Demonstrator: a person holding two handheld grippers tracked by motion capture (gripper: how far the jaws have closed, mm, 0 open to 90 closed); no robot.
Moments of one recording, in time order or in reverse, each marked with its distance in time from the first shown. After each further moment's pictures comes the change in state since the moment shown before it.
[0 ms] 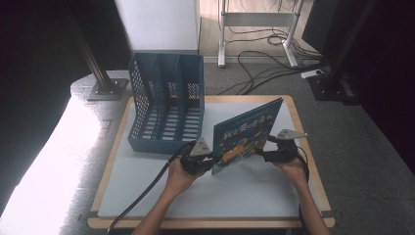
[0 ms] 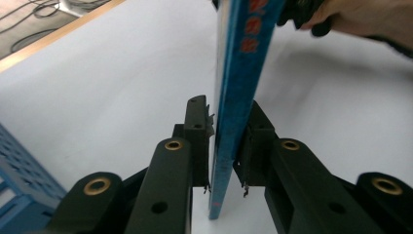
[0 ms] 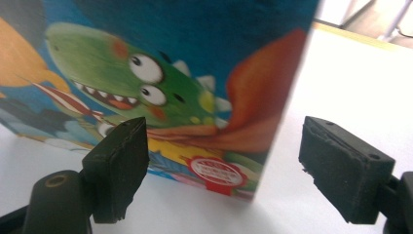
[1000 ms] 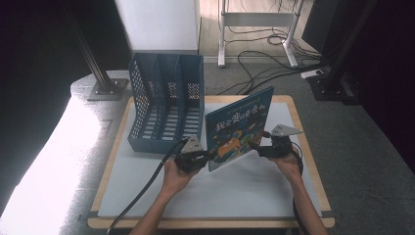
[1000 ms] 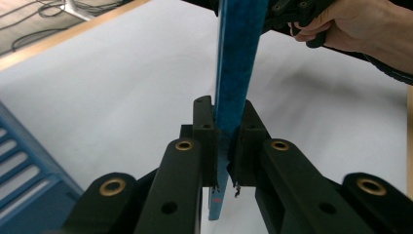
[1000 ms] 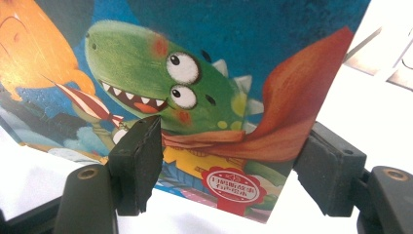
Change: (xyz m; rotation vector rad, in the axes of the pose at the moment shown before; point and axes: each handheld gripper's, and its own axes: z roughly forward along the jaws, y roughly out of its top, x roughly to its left) left arm 0.011 -0.003 -0.017 -0.042 0.017 -0.053; right arm 0.014 0.027 0.006 -0.064 0.020 -0.059
